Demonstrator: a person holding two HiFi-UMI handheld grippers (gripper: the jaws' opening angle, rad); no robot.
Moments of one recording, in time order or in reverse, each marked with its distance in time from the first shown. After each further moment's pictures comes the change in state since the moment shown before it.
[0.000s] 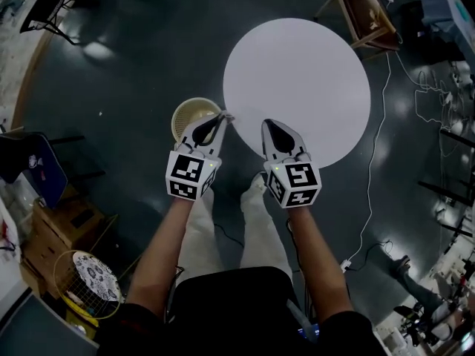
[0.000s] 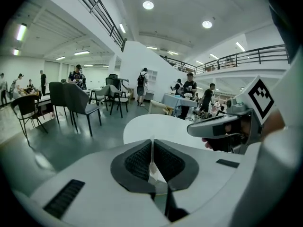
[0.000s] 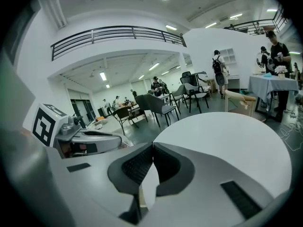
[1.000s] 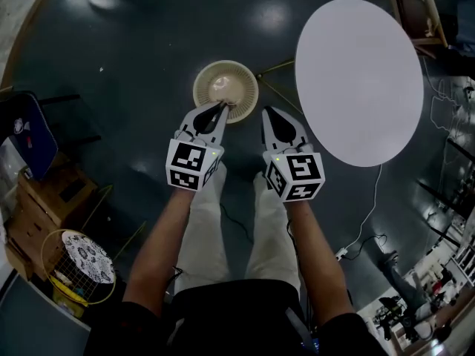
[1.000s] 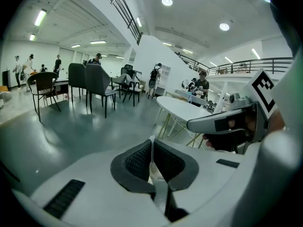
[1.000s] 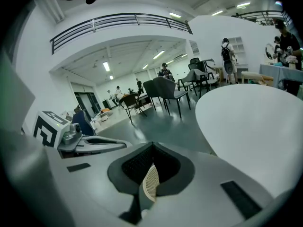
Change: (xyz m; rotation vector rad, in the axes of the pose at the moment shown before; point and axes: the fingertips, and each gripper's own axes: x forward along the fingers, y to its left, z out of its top) left arm -0.075 0.150 -0.172 -0.146 0.052 0.064; right arm 0.127 0.158 -0.123 -0.003 0.114 0.057
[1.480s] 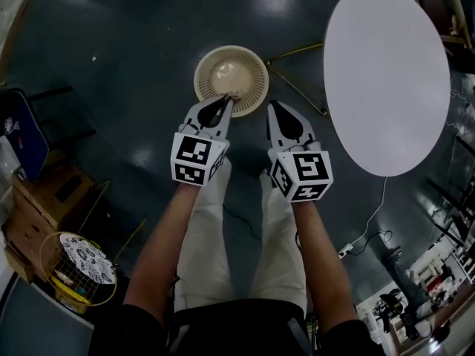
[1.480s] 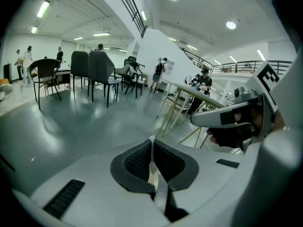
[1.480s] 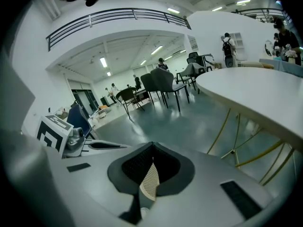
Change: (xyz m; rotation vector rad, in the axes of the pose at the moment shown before) left arm 0.056 0.042 -0.092 -0.045 0.060 0.003; right arm 0.065 -0.019 -0.074 0.010 0.042 -0.018
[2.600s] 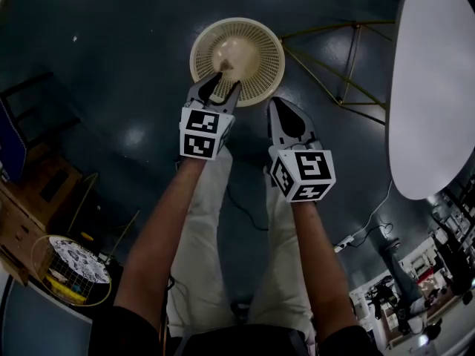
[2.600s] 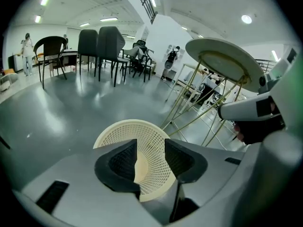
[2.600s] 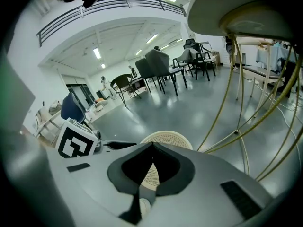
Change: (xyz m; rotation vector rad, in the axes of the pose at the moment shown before) left arm 0.107 0.083 -0.156 -0.081 0.134 0.058; right arm 0.096 -0.019 -0.135 0.041 0.115 -0.021
